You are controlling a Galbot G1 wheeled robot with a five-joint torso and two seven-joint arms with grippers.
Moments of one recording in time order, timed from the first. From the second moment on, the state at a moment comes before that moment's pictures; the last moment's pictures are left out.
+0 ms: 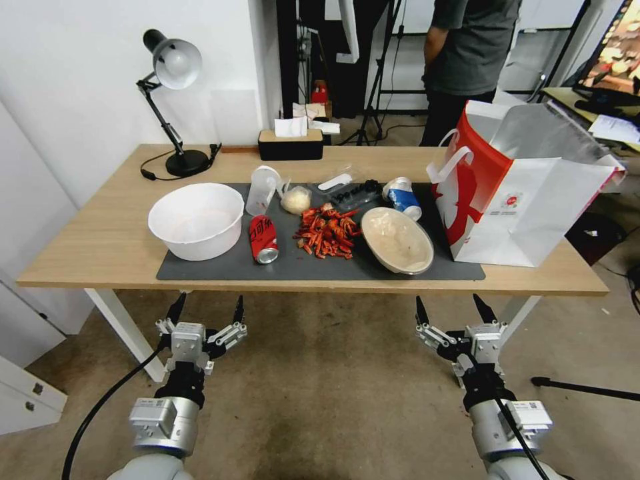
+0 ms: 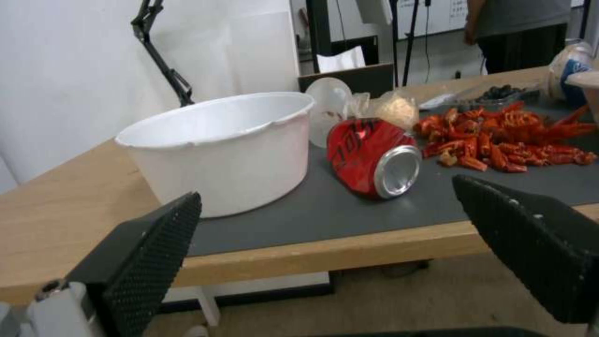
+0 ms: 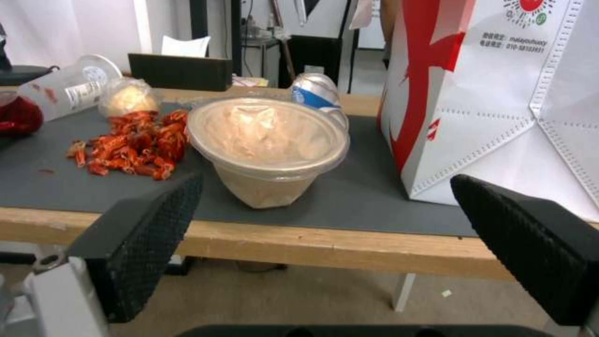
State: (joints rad) left arm 1.80 -1.50 -0.55 -2.30 0.00 0.00 0.00; right arm -1.80 1.50 0.55 2.30 0.00 0.00 0.00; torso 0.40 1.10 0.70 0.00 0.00
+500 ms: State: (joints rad) left arm 1.64 -1.32 -0.55 -2.25 -0.20 0.04 -0.14; right arm -1.76 1.44 0.58 2.30 0.10 -0.05 0.00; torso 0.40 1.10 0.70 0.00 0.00
